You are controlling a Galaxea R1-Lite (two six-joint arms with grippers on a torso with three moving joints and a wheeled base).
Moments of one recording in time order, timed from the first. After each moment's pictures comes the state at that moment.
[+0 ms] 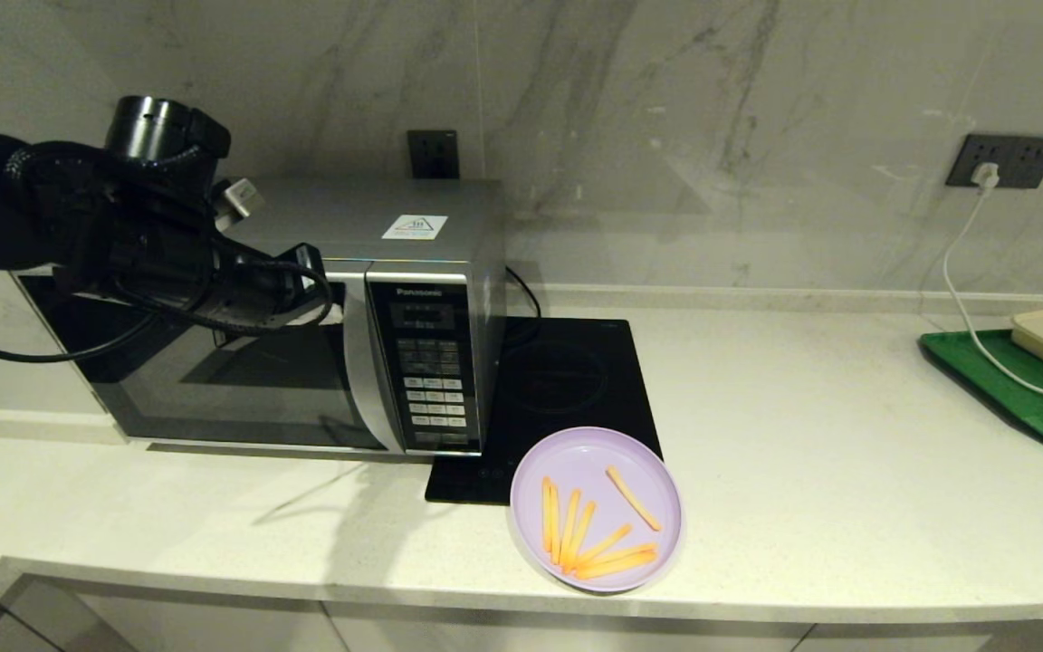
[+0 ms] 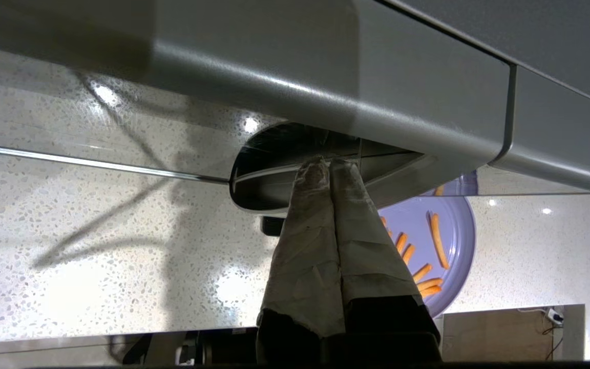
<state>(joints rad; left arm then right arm) -0.23 1.77 -1.60 0.47 -0.13 -0.49 0.00 0.00 -0.06 0.14 -0.04 0.09</state>
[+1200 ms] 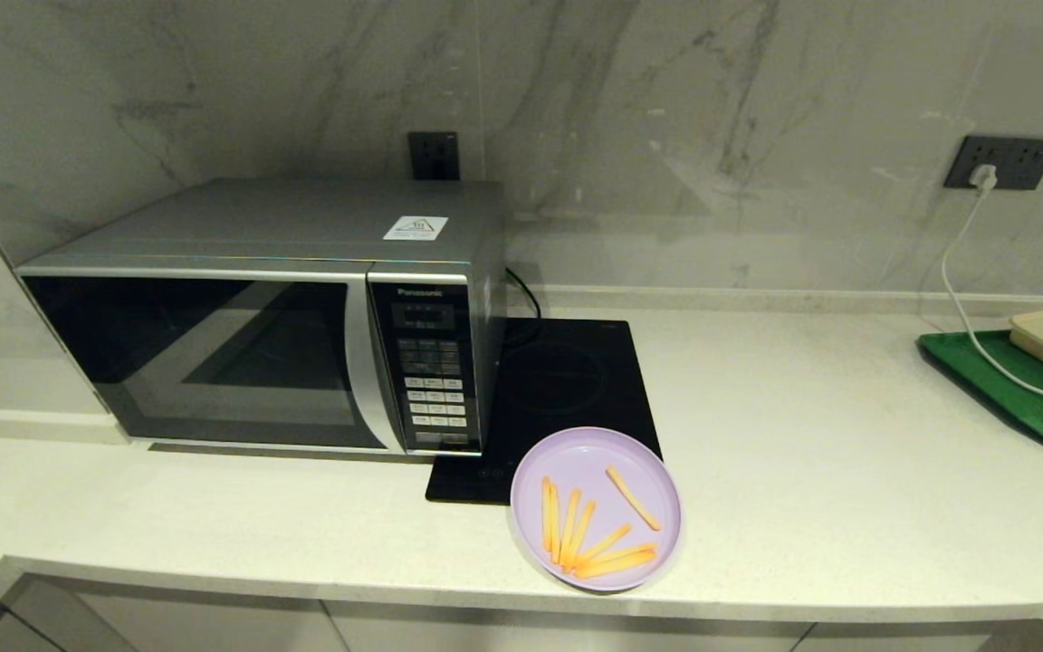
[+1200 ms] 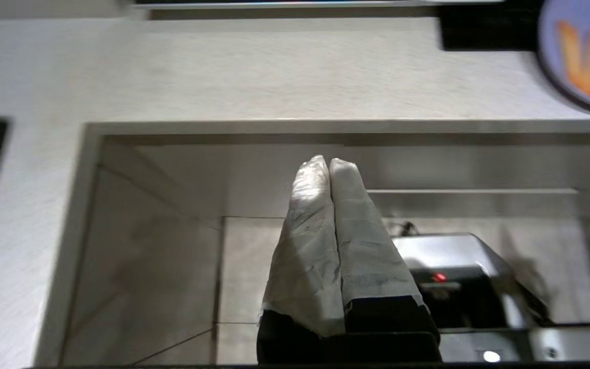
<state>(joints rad) -0.19 0.64 -0.88 0.75 0.20 -0.05 0.00 0.00 -0.06 0.14 -0.04 0.09</state>
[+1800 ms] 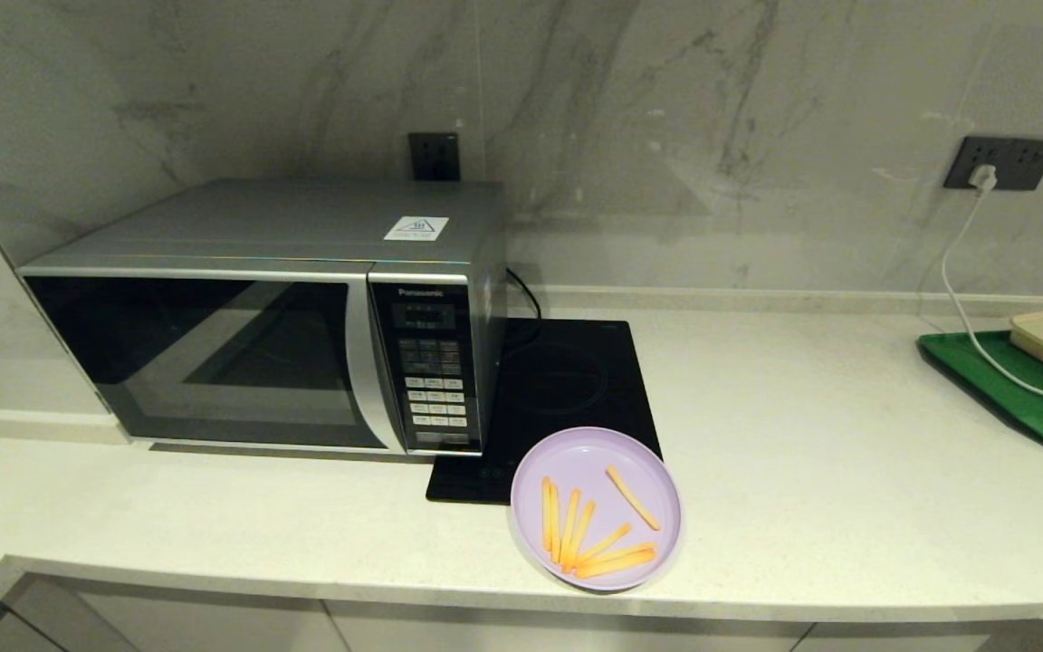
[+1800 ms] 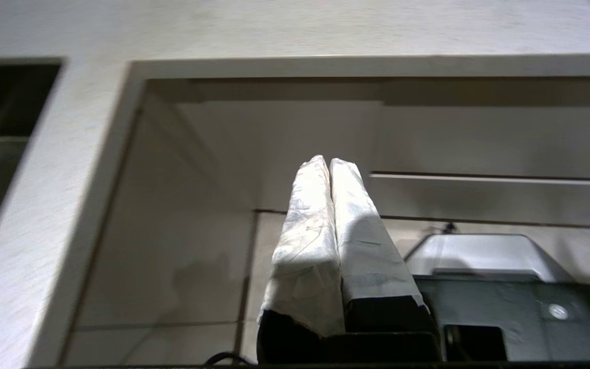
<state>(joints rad) -0.02 0.22 -0.69 0.90 0.10 0.06 0.00 0.00 -0.06 0.14 -0.04 0.09</state>
